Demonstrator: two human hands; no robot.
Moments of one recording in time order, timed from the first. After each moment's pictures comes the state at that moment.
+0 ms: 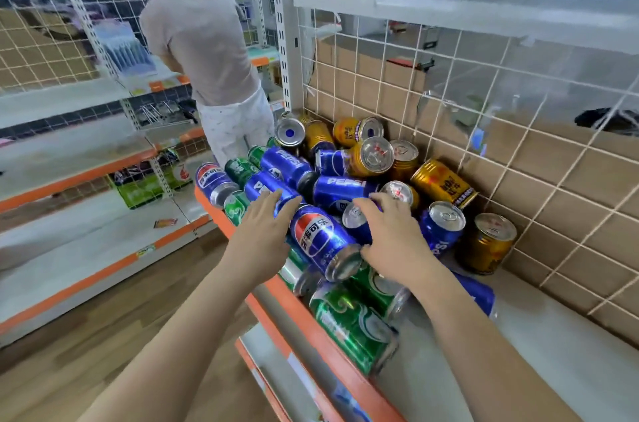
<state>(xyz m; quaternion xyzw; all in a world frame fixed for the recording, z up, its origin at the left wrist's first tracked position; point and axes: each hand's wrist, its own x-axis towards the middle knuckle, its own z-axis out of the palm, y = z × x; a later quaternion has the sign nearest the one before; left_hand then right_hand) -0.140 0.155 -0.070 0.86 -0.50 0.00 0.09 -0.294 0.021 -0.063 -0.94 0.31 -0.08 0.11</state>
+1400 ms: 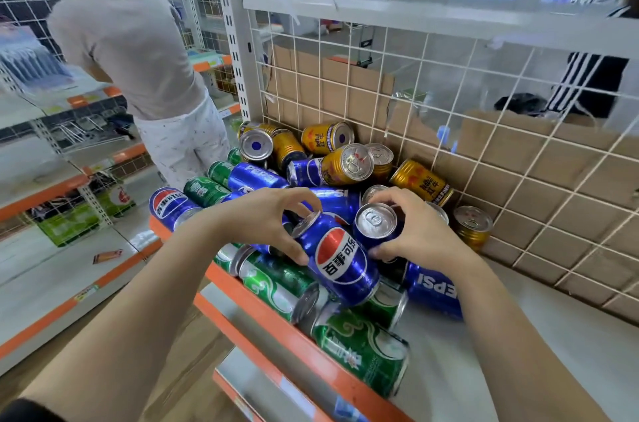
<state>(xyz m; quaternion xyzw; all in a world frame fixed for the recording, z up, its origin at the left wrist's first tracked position) -0.091 0.104 -0.010 0.68 -0.66 -0.28 0.14 -0.318 -0.006 -0.046 -0.85 0.35 -0.20 0.34</state>
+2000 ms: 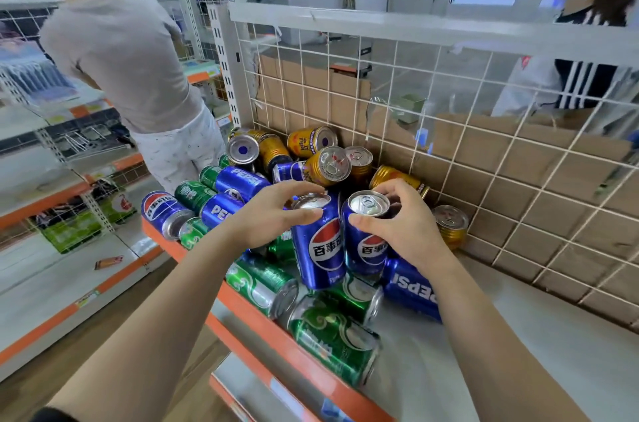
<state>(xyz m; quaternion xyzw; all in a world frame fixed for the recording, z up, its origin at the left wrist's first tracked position) -0.138 0.096 -0.021 0.68 -0.60 -0.26 0.34 -0.331 -0.004 -0.051 -0.77 0.39 -0.34 0.37</state>
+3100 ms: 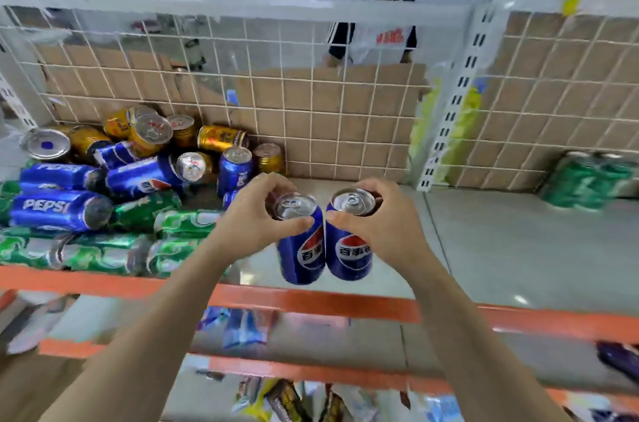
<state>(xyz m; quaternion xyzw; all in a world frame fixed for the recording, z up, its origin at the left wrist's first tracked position) -0.347 0.157 -0.042 0.50 -0.74 -0.27 0.38 -0.544 0.181 -0.034 -0.62 0.60 -0.43 0.28</state>
